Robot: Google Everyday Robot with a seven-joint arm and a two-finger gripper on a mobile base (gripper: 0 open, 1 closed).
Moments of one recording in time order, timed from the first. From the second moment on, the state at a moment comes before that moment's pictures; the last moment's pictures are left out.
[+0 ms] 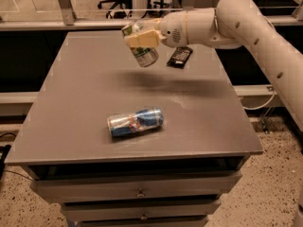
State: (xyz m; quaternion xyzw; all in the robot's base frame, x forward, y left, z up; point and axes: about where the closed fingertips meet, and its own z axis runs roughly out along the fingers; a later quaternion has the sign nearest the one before) arm 0.683 0.024 0.957 -0.46 0.64 0.38 0.49
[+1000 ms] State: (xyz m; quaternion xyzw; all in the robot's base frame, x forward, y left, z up) arm 0.648 -0.049 0.946 -0.45 0.55 0.38 0.59
